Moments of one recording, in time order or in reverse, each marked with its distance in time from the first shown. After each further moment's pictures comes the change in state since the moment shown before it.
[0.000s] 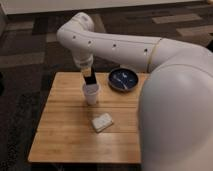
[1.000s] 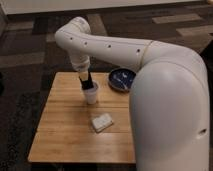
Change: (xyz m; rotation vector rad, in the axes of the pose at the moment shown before) arm 0.003 0.005 0.024 -0.078 -0.029 -0.049
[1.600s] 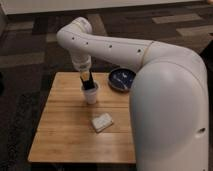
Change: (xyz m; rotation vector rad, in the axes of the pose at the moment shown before) arm -0.001 0.000 0.001 -0.001 0.000 -0.001
